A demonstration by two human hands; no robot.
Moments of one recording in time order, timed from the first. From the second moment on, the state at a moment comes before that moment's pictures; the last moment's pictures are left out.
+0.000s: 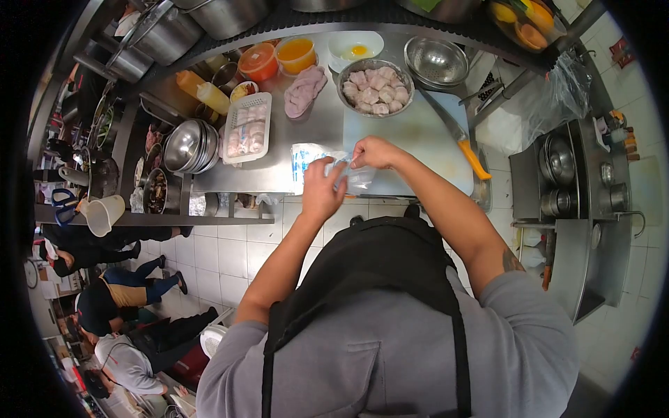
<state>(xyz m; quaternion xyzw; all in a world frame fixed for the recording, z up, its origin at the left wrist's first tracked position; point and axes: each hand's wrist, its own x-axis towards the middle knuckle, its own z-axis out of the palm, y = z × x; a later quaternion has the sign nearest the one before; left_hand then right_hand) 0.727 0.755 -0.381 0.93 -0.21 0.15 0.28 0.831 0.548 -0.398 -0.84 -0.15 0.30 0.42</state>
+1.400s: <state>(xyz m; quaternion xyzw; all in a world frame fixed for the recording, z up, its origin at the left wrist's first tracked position) 0.818 0.932 -0.479 0.44 0.37 0.06 0.82 0.703 0.365 -0.276 -0.58 0.14 -0.14 0.79</state>
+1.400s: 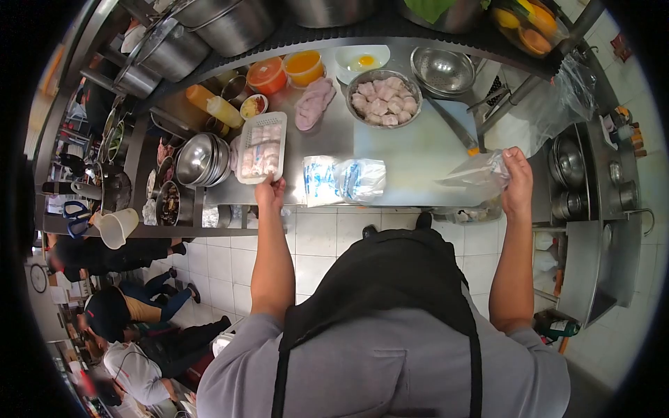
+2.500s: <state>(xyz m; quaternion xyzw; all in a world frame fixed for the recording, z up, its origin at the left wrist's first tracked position) 0.812 0.799 -0.443 0.96 -0.27 0.09 0.08 0.721 0.424 -0.253 -0.50 -0.01 0.10 0.86</state>
